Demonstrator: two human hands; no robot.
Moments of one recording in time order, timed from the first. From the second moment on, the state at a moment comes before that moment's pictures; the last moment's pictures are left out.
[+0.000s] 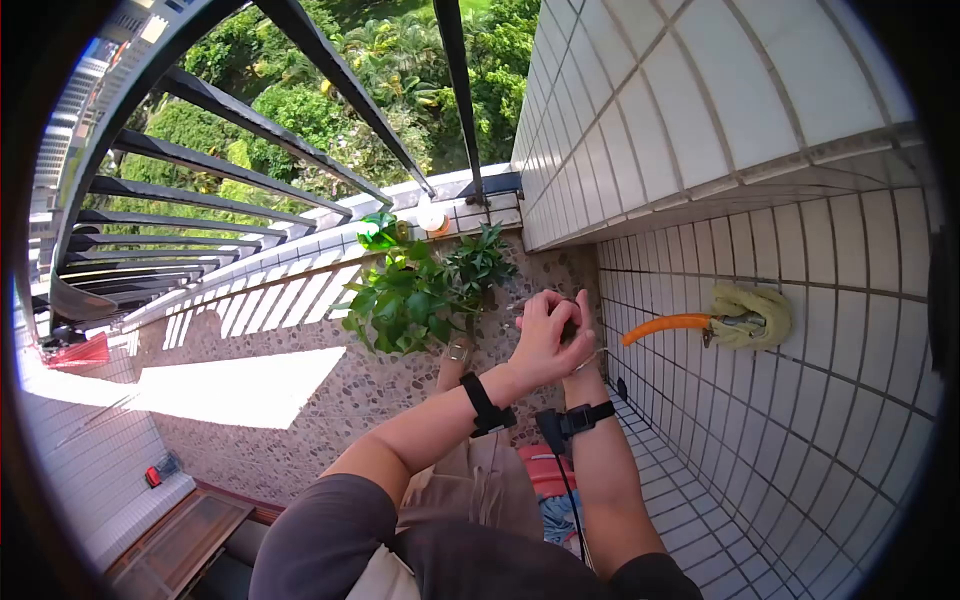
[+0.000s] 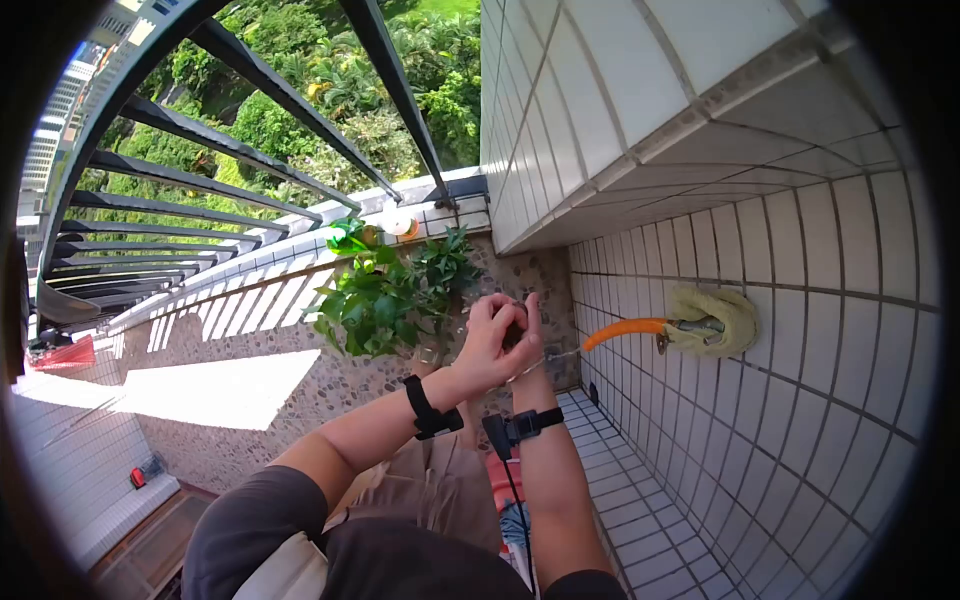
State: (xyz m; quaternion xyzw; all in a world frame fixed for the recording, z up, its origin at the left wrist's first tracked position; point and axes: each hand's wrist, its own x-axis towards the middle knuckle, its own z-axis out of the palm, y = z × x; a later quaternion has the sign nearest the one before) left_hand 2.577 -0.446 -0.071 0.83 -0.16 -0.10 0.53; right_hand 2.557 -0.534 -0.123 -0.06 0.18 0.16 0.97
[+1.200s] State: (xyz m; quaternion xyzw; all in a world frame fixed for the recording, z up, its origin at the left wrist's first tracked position) left_hand 2.635 -0.171 -0.038 0.79 0.22 0.29 0.49; right_hand 2.648 -0.249 -0.145 -0.73 -0.15 0.25 0.61
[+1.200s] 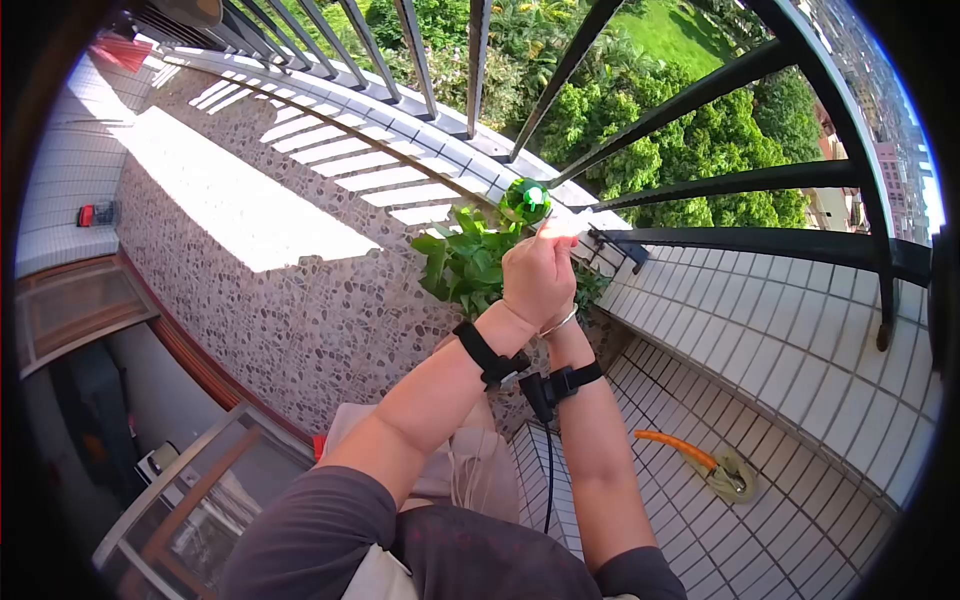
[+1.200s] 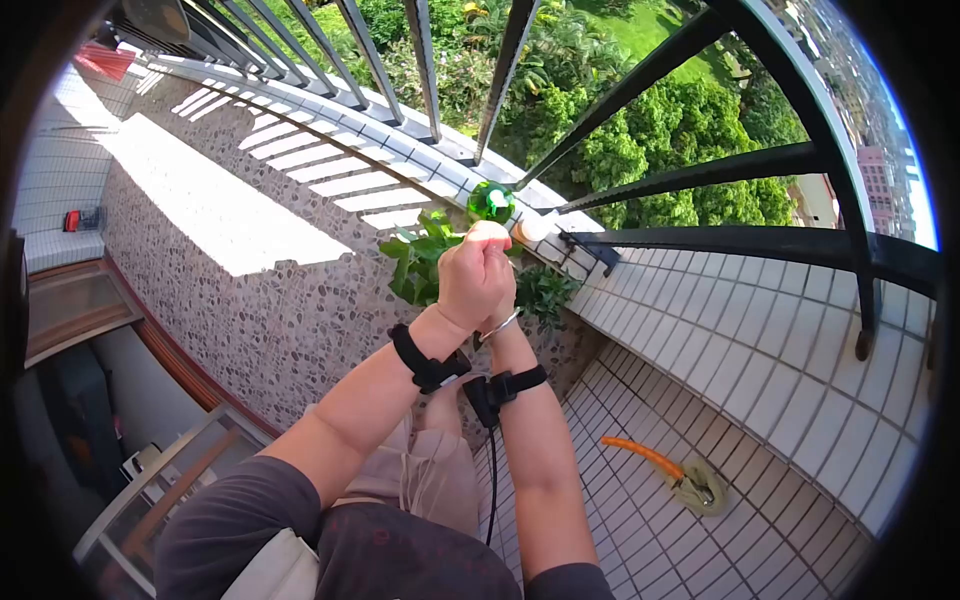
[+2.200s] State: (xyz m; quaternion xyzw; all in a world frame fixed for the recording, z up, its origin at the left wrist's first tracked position) left_hand 2.570 -0.397 -0.144 0.55 0.17 -0.39 0.72; right_hand 2.565 -0.513 -0.057 -0.98 0.04 0.00 0.17
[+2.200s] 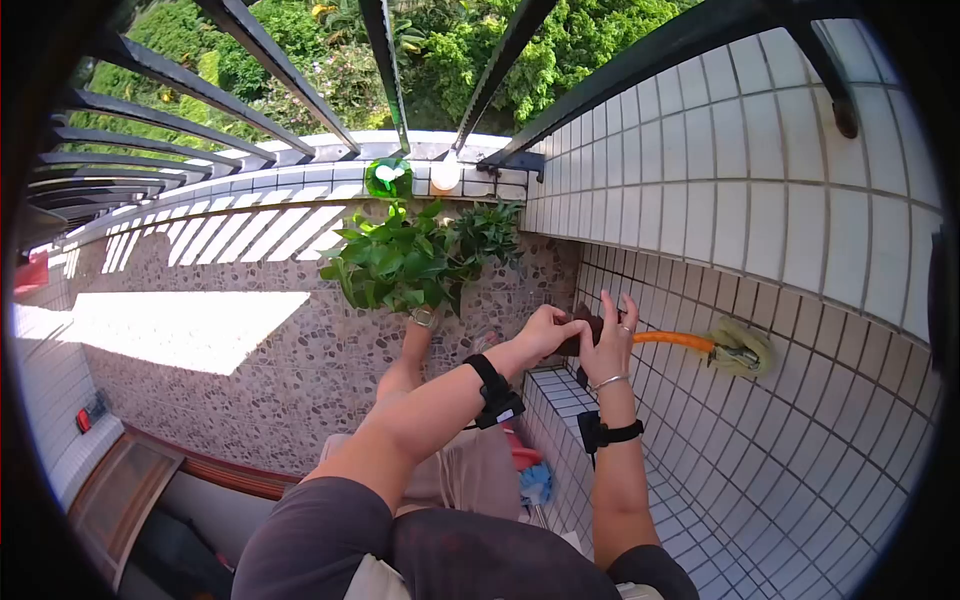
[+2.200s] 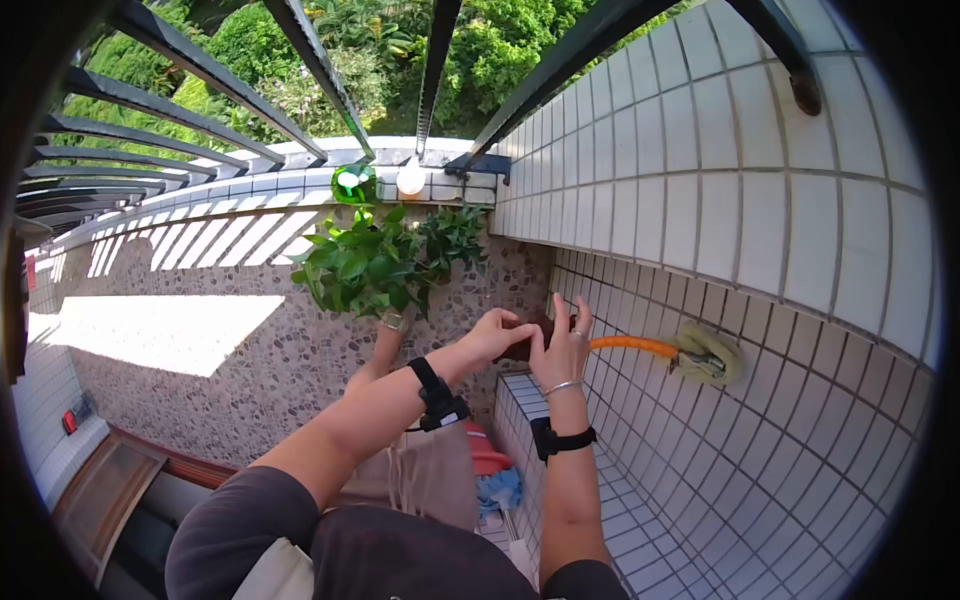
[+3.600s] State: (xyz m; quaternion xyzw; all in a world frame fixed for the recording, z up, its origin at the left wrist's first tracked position) left_hand 2.482 -0.612 -0.337 0.55 0.32 -0.42 0.65; right_hand 2.446 -0.681 -0.307 -0.21 0.57 0.11 0.79
